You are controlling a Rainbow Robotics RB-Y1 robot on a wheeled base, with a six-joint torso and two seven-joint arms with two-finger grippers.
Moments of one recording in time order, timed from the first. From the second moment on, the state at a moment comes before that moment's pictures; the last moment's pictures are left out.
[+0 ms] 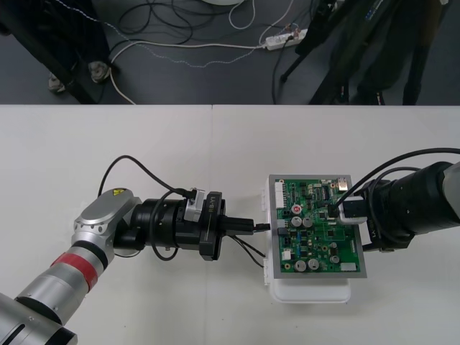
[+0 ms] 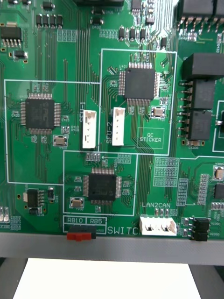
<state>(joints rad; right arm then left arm) -0.19 -0.73 0.14 -2.02 2.25 -1.57 -0.42 -0.49 0.25 -0.35 -0.84 -0.98 -1.52 -0.51</state>
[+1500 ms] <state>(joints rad) -0.19 -0.71 0.15 -2.02 2.26 -1.57 -0.44 -0.49 0.25 -0.38 -0.84 -0.98 -1.50 -0.51</state>
